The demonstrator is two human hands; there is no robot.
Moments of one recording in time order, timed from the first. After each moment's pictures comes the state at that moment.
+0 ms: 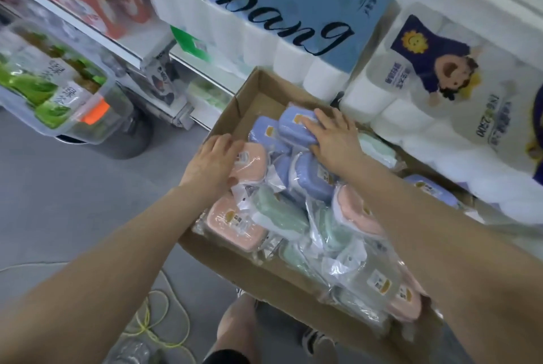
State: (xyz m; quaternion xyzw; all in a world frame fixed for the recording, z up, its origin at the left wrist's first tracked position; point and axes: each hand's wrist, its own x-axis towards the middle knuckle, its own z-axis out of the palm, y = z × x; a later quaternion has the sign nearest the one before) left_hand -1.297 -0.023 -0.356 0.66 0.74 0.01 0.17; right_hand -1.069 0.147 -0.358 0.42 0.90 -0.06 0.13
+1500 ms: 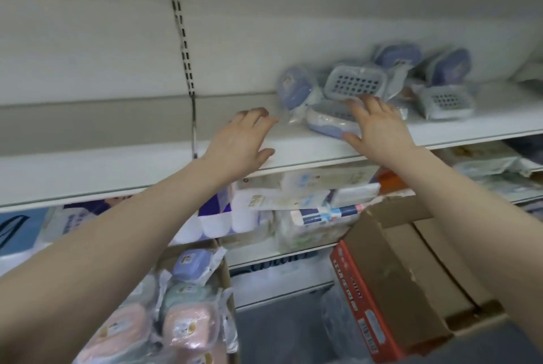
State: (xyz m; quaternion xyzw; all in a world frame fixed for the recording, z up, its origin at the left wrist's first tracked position) left_hand -0.731 0.158 -0.038 0.92 0.33 0.21 -0.01; right_hand -0.442 0.084 -0.018 0.73 0.66 0.18 -0.05
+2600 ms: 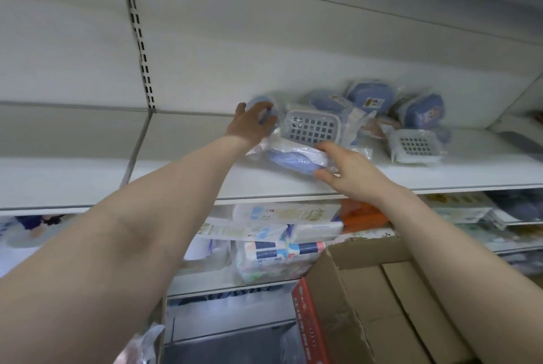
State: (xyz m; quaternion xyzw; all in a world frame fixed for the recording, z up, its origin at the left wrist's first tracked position) left_hand -0.570 0.252 -0.034 0.76 0.51 0.28 0.29; right_hand -0.376 0.085 -0.003 0.67 0.73 -0.03 -0.09
